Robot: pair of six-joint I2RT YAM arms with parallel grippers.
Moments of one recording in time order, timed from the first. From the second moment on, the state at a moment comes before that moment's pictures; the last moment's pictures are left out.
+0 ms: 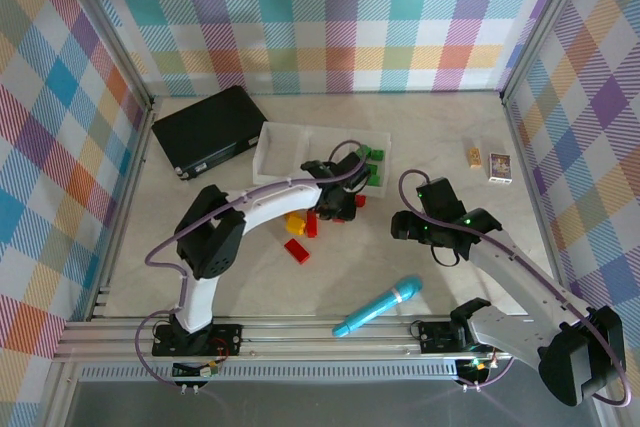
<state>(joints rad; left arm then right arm) -0.86 1.98 1.59 -0.83 -0.11 -0.67 0.46 1.01 0.73 -0.77 0.04 0.52</state>
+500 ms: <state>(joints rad) -0.60 2.15 2.03 -0.90 -0.16 -0.51 0.46 0.98 0.73 -0.77 0.05 0.52</state>
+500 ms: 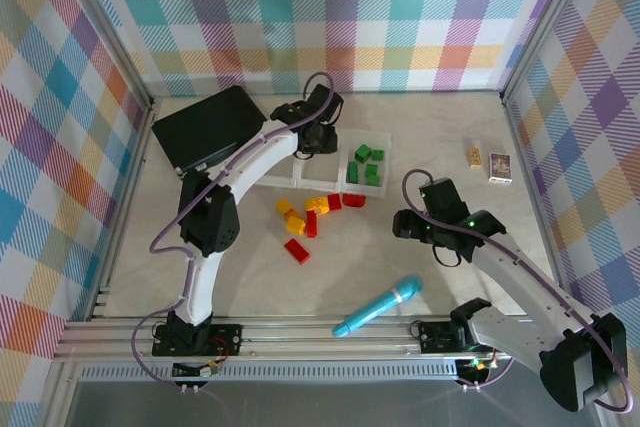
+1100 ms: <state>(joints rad) -0.58 2.32 2.16 -0.94 -0.09 -0.42 0.46 1.00 0.73 -0.77 0.04 0.53</state>
